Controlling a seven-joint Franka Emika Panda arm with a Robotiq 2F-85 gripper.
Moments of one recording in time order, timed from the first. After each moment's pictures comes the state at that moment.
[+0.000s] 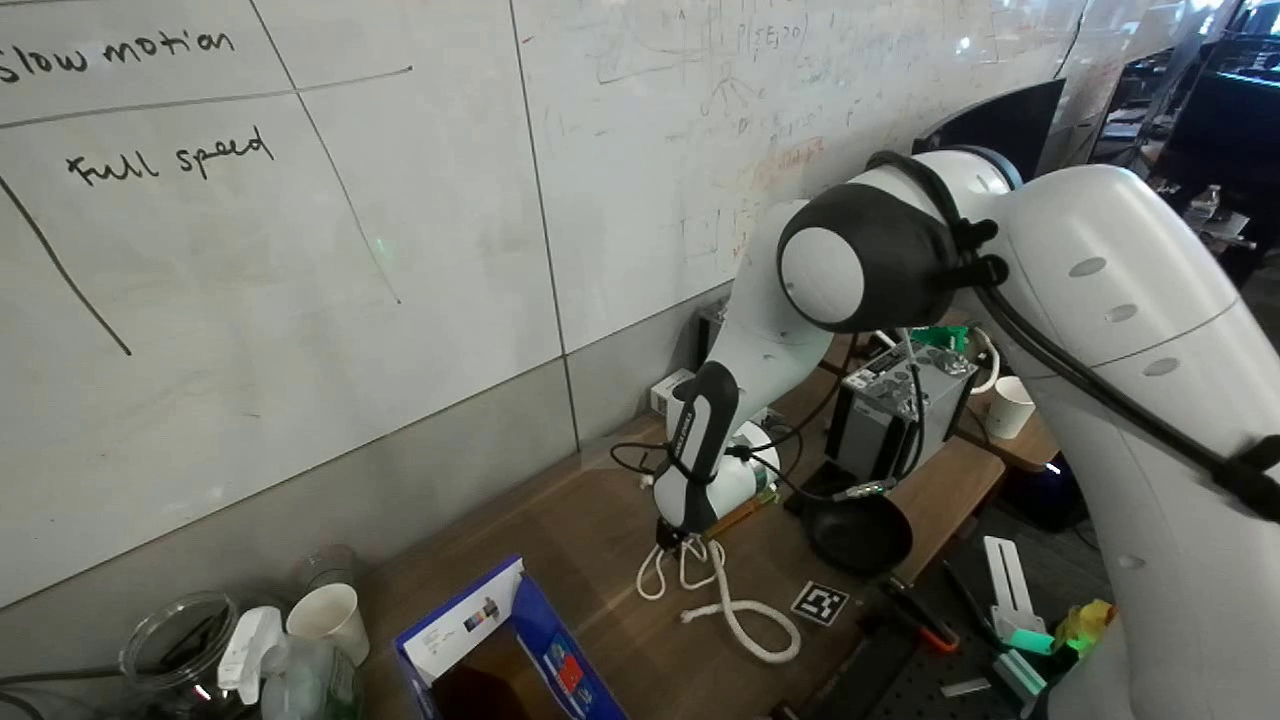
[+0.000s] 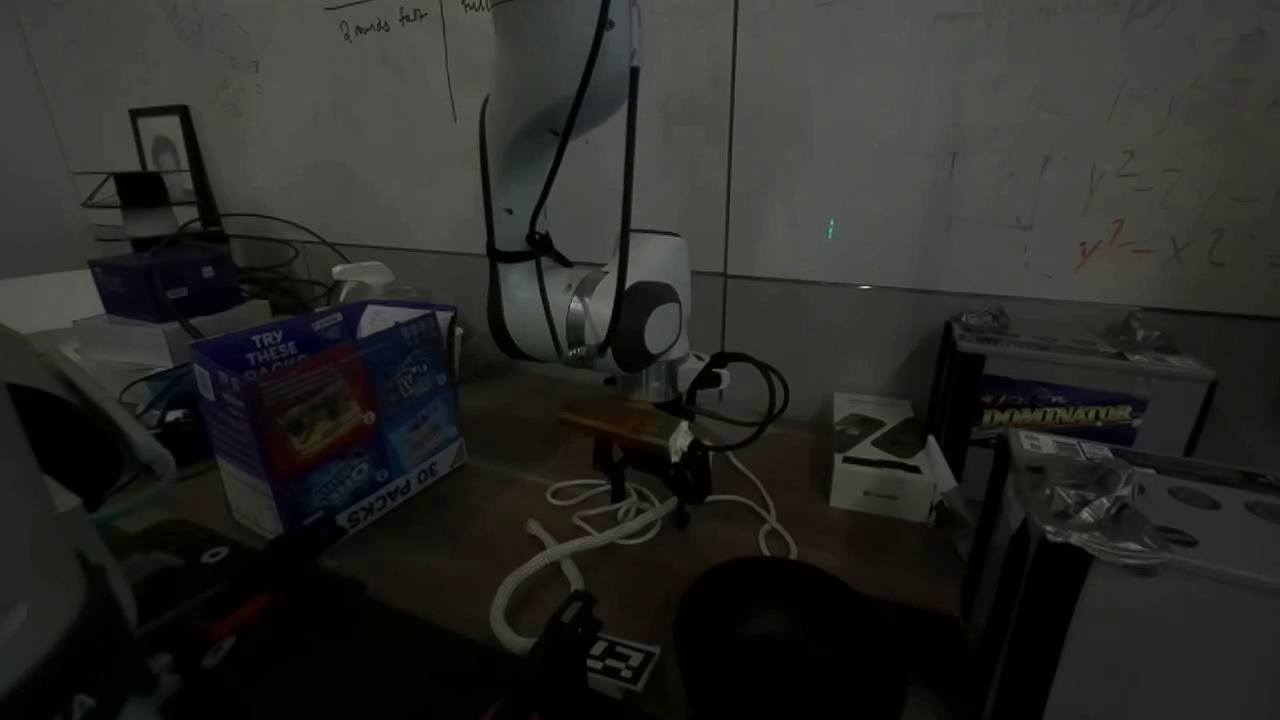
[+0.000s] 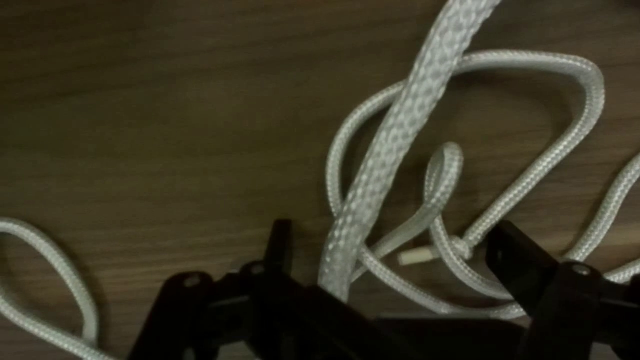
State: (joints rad) arm 0.00 0.81 -0.03 -2.16 0.02 2.95 0.04
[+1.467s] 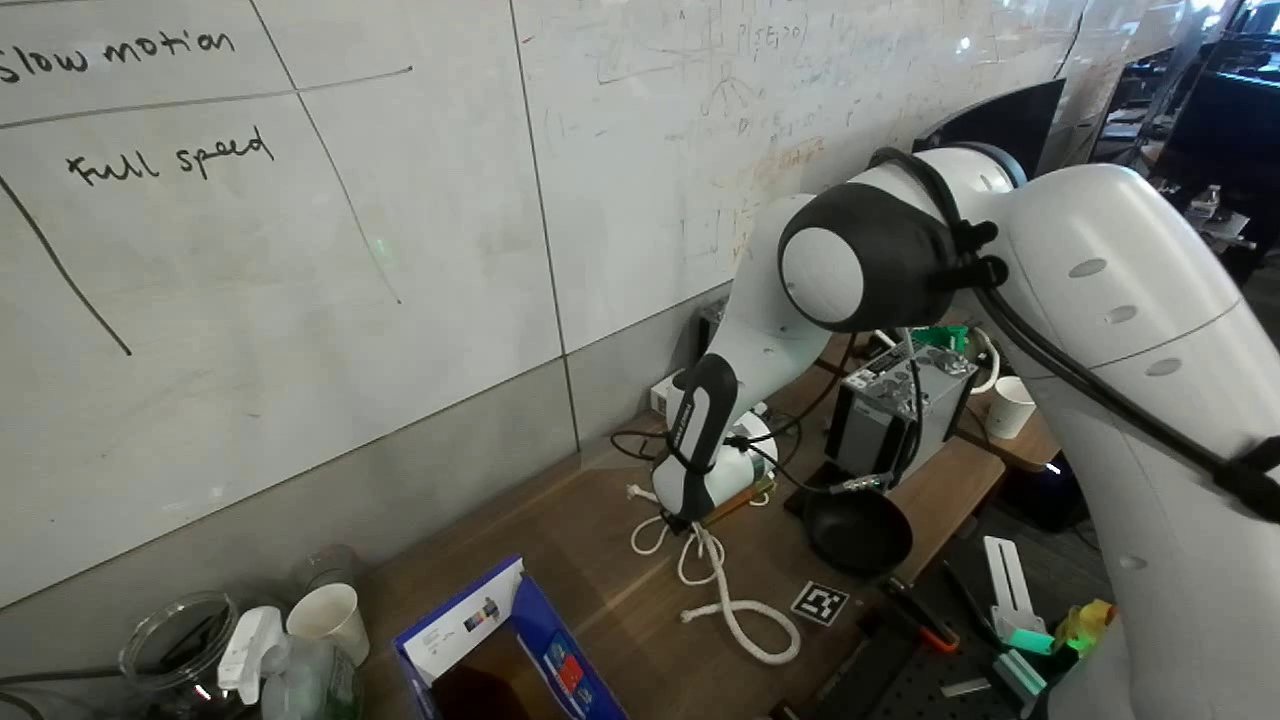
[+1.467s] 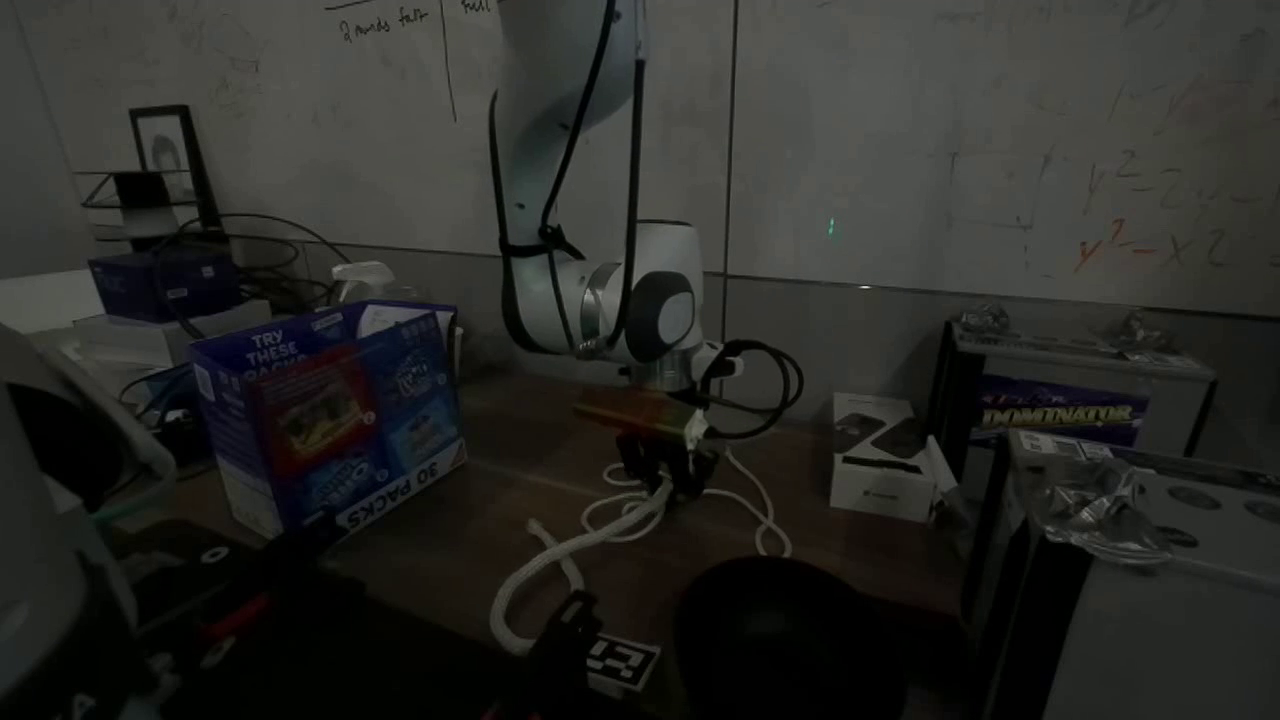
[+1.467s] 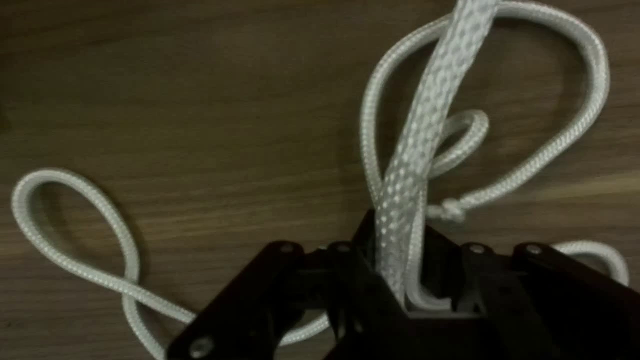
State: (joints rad) arm 0.01 0.80 -0.05 -2.13 0.02 2.95 0.04
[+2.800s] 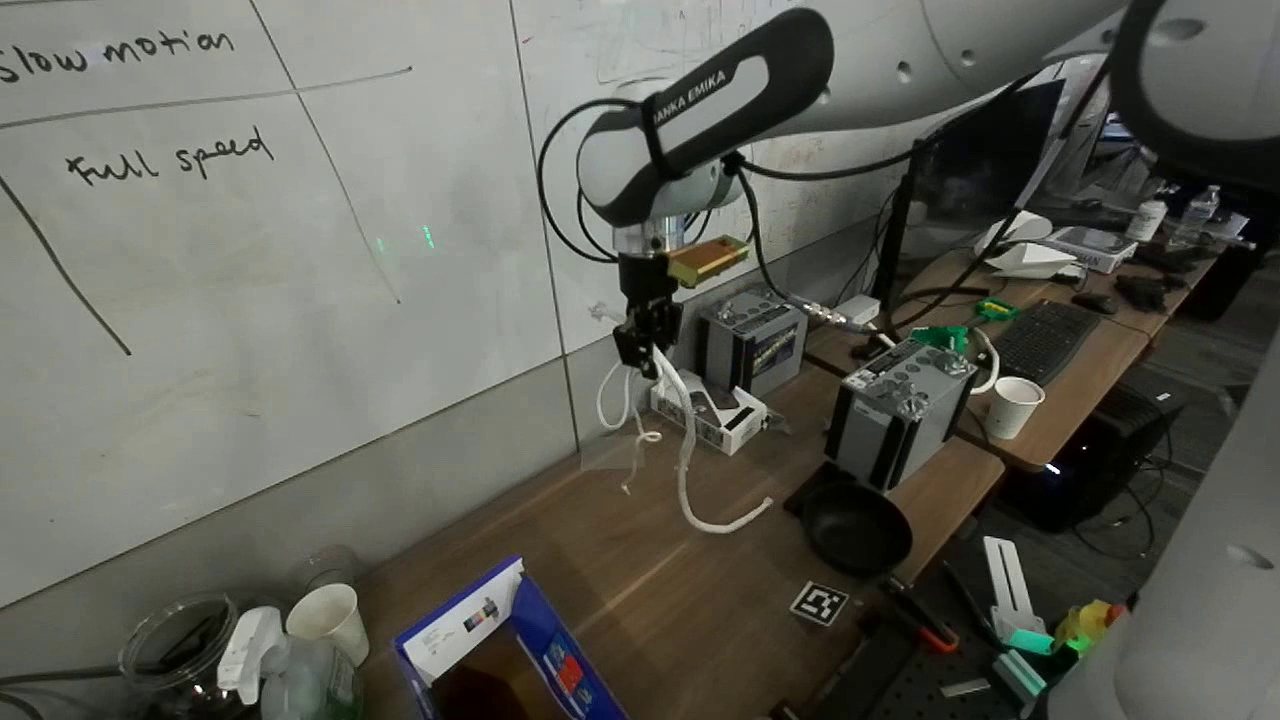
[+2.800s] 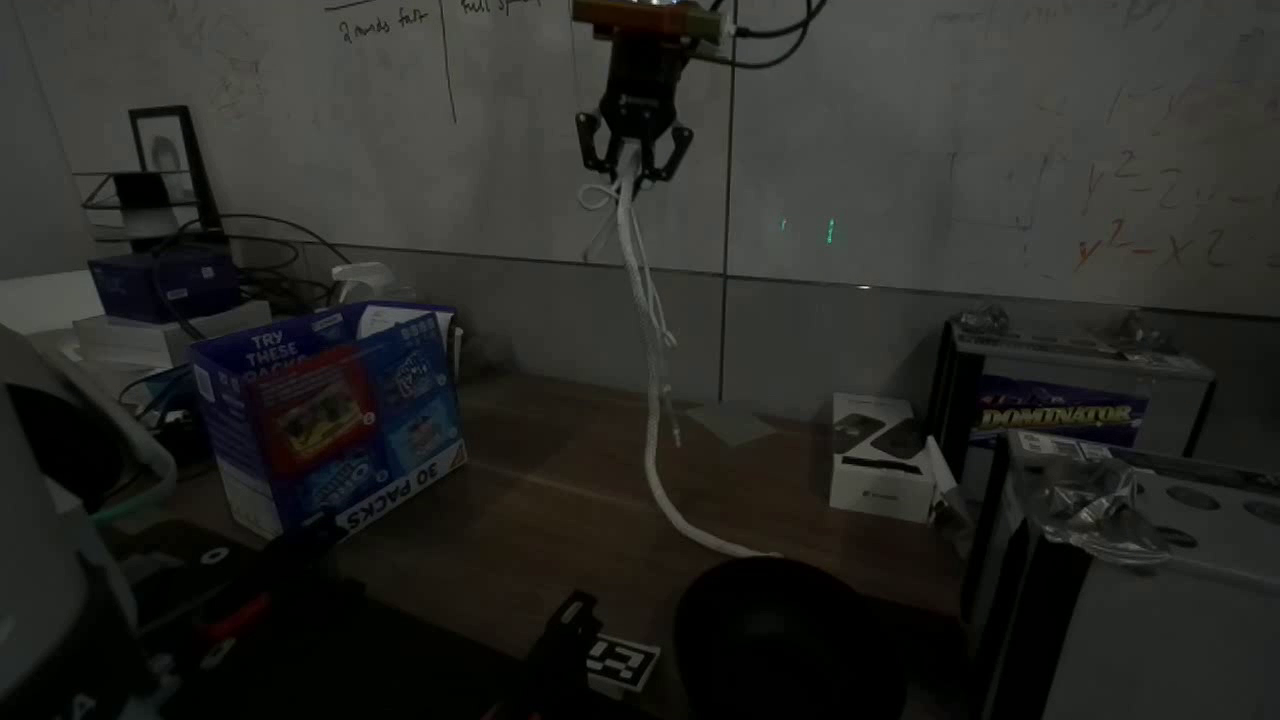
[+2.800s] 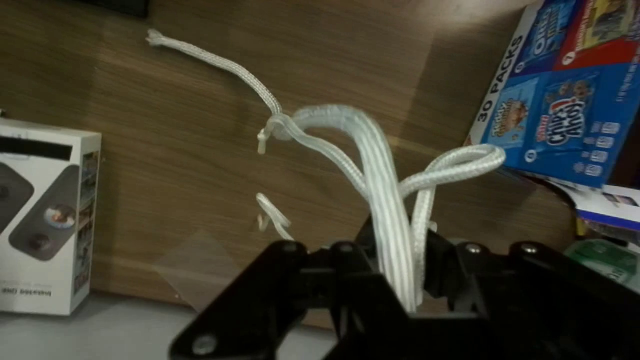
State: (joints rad) arm -0.08 0.16 0.10 -1.93 0.09 1.96 -0.34
